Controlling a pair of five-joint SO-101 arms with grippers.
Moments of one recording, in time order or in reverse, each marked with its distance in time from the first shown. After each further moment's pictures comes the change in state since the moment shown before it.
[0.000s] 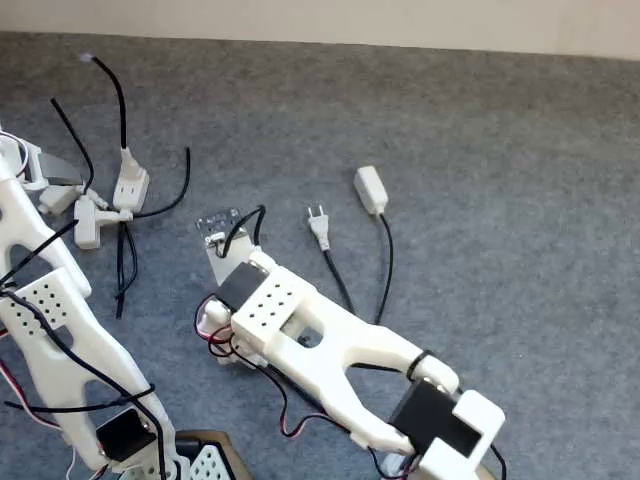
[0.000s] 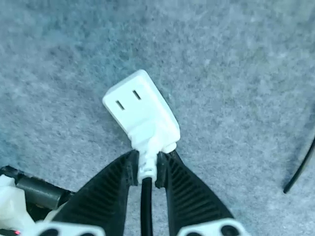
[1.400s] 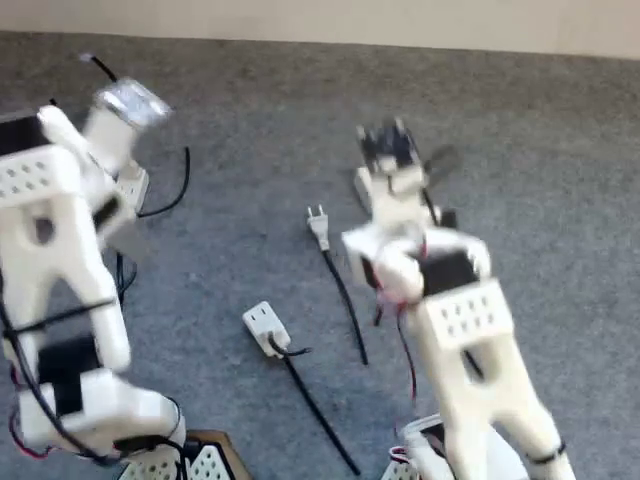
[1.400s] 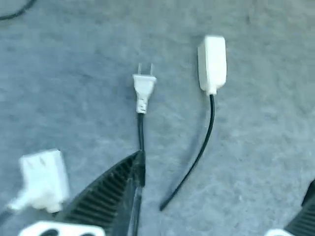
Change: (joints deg) left arm 17.8 -61.2 76.7 -1.5 -43.4; right arm 36.4 -47.9 24.9 -14.4 33.3
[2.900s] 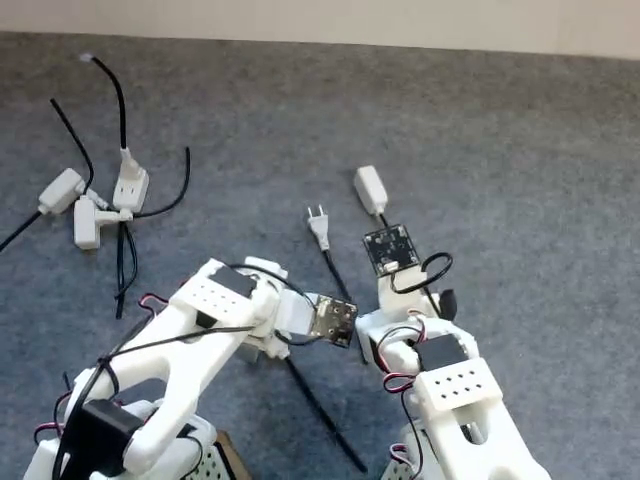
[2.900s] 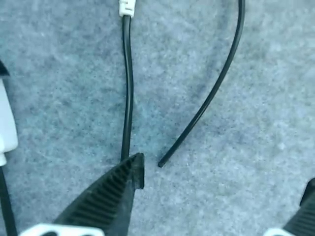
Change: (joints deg) left arm 44.2 -16.4 65.1 -56.8 -23.7; right arm 1.1 -15.3 38.7 -17.4 1.1
